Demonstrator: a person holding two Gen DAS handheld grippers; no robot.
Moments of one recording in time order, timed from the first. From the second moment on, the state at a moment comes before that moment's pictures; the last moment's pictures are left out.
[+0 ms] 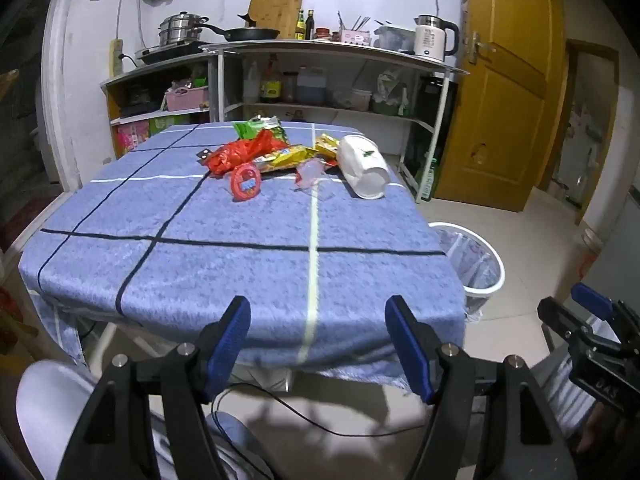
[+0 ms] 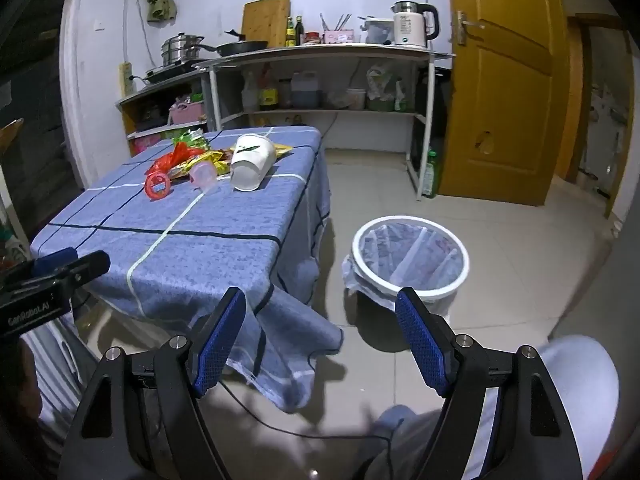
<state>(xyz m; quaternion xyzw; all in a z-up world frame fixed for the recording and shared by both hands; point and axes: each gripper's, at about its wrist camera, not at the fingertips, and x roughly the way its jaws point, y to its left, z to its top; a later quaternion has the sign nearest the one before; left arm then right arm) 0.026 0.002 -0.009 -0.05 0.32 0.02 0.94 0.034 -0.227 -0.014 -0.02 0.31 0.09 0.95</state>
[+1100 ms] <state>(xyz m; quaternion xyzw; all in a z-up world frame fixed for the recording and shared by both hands) 0.233 0.105 -0.022 -0.14 0.39 0.06 0.91 0.273 -0.112 -0.007 -0.01 0.37 0.21 0.90</state>
